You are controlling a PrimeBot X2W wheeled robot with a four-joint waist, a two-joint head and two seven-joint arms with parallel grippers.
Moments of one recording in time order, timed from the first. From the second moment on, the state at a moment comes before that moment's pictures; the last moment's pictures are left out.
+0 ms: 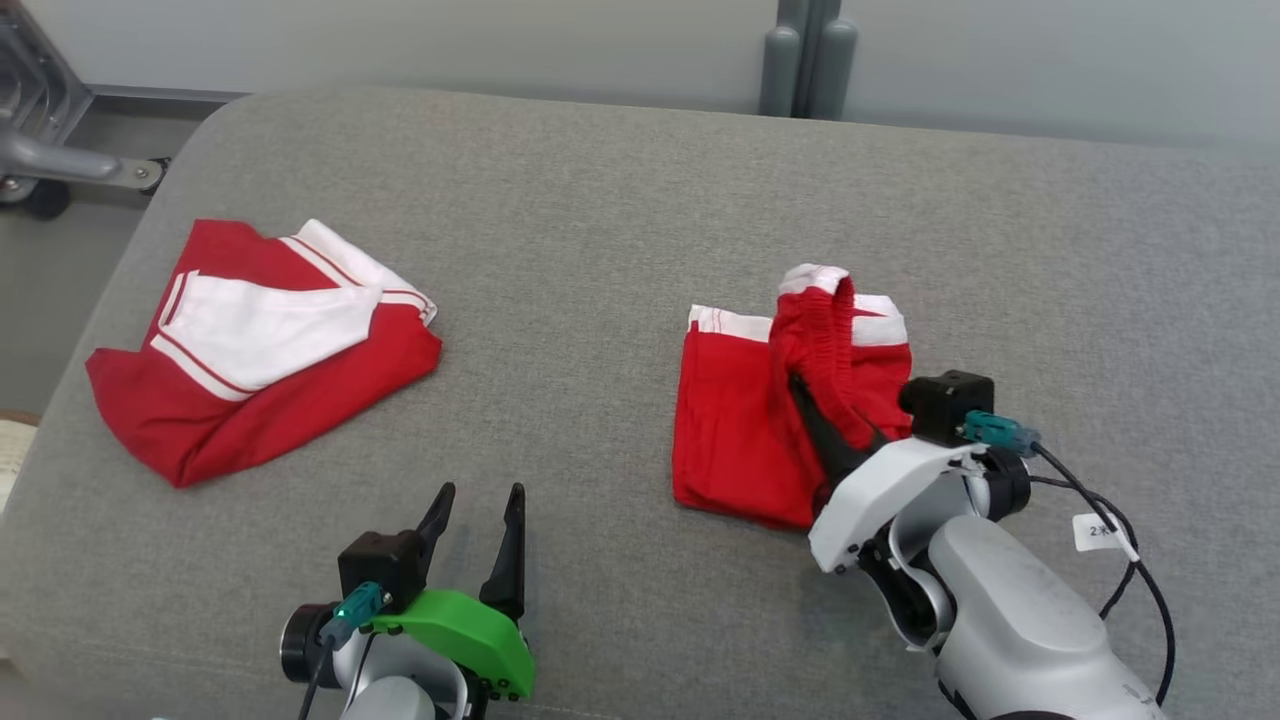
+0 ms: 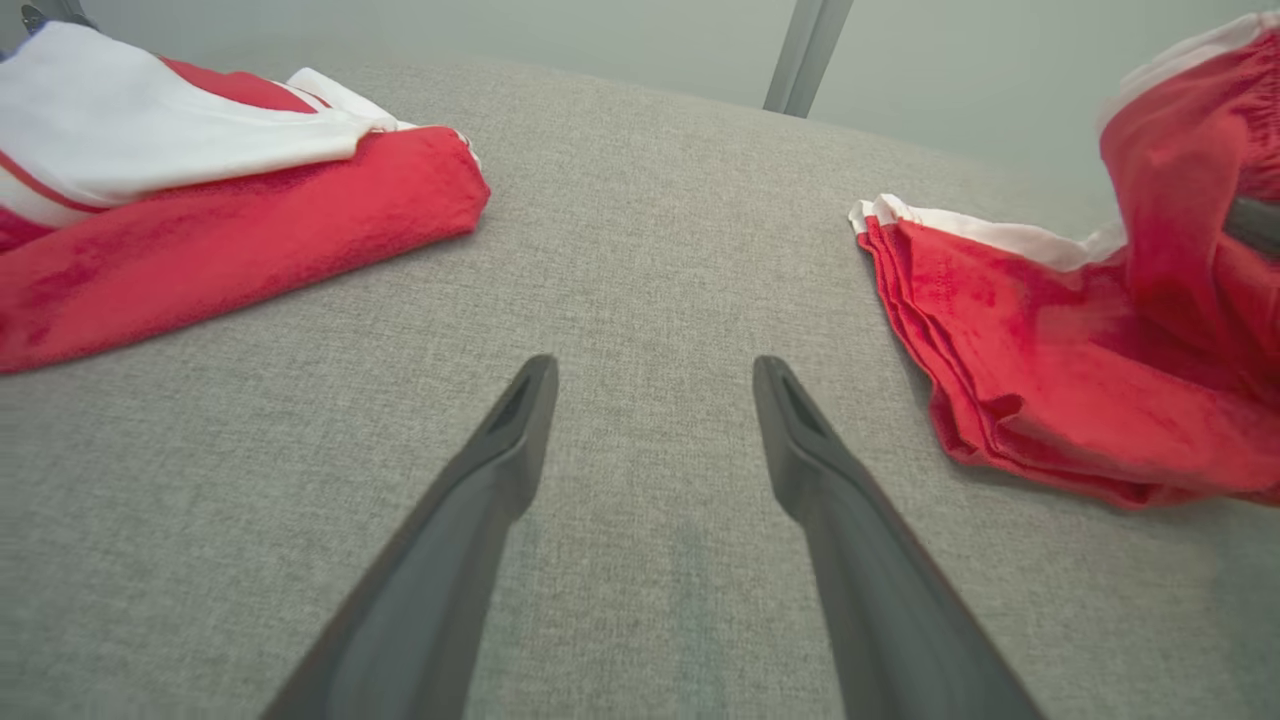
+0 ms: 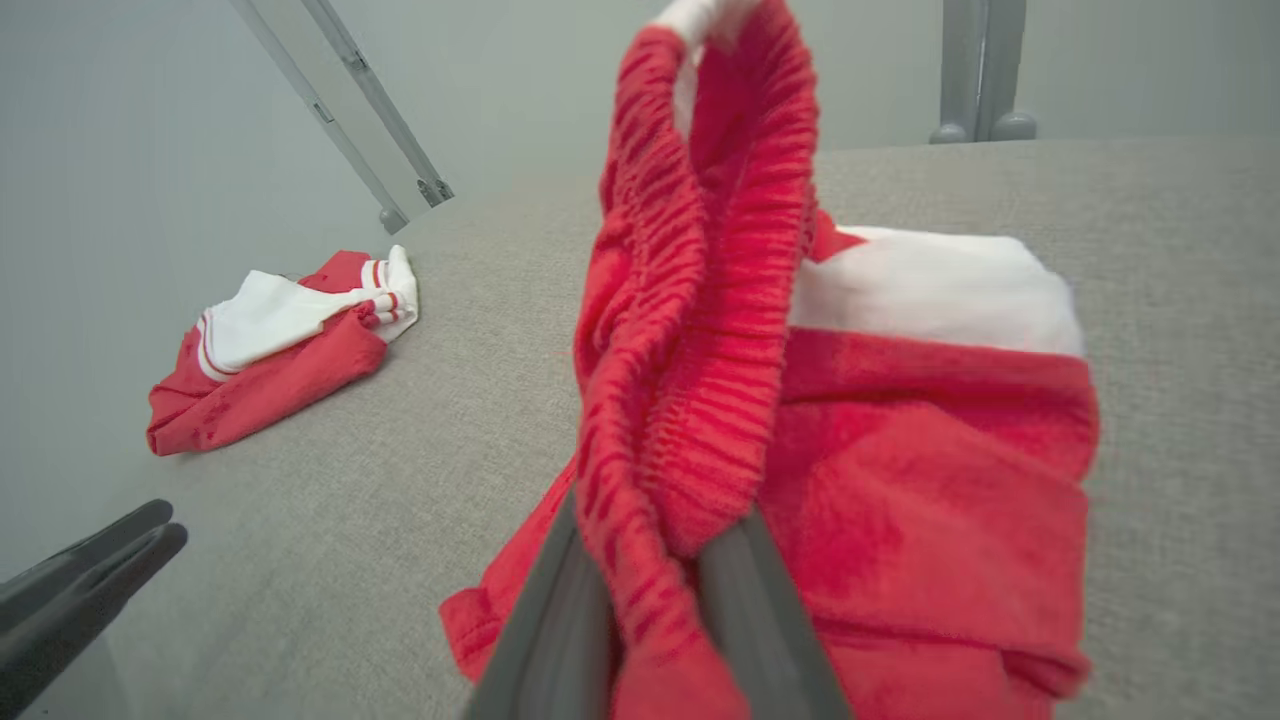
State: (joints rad) left arm -0.22 0.05 -0.33 0.56 -0.38 -0.03 -0.26; right arm -0.49 -0.09 0.43 0.66 0.54 0.13 -0.20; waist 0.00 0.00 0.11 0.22
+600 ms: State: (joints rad) left arm -0.18 0.05 -0.20 0.55 -0.35 0.00 -0.26; right arm -0.49 -0.09 0.39 0.70 0.59 0.13 -0.26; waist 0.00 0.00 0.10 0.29
